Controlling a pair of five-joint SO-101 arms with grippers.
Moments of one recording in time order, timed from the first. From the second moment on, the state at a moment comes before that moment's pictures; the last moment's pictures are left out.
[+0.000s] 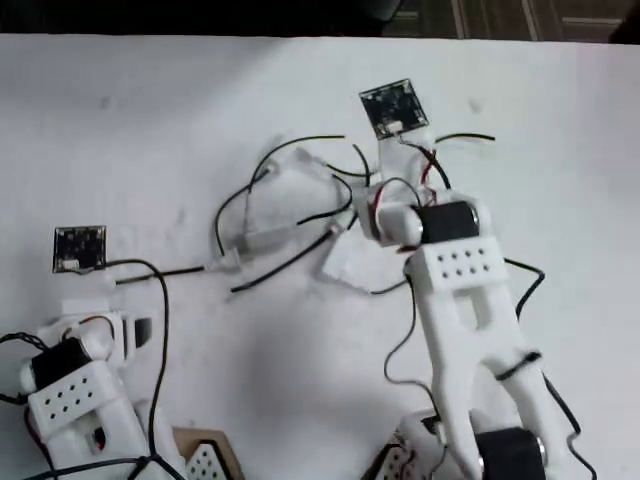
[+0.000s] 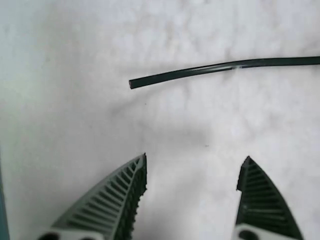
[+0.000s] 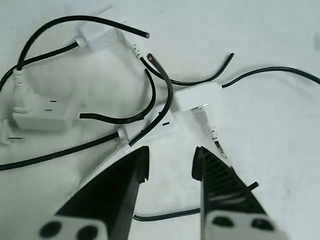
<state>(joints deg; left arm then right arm) -37.2 -62.0 77.3 59.0 -24.8 -12.9 -20.3 25.4 57.7 10.4</state>
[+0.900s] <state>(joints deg) -37.2 -62.0 77.3 59.0 -24.8 -20.0 6.1 17.0 49.9 -2.4</state>
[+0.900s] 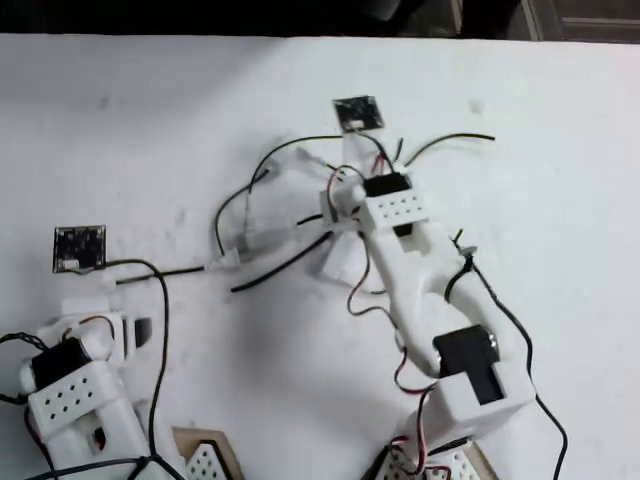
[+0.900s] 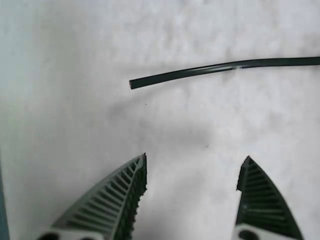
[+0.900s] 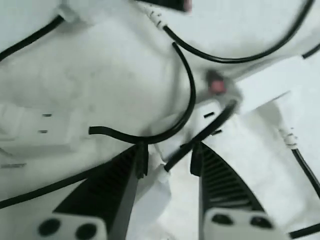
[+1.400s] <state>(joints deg) -37.2 -62.0 77.3 59.0 -24.8 -13.6 13.1 10.0 53.1 -2.4</state>
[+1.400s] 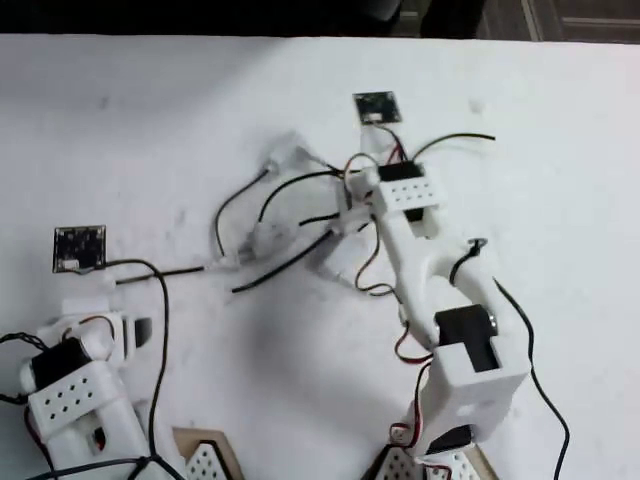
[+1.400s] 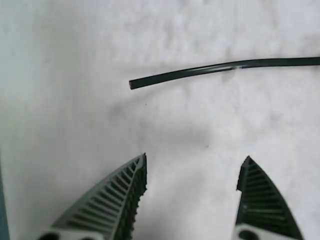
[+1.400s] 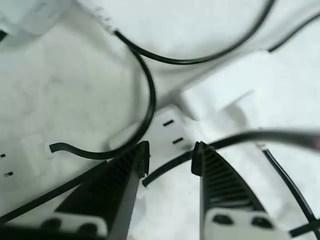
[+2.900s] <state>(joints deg) -37.2 -62.0 77.3 59.0 -24.8 -18.5 29.1 -11.8 75.3 -2.4</state>
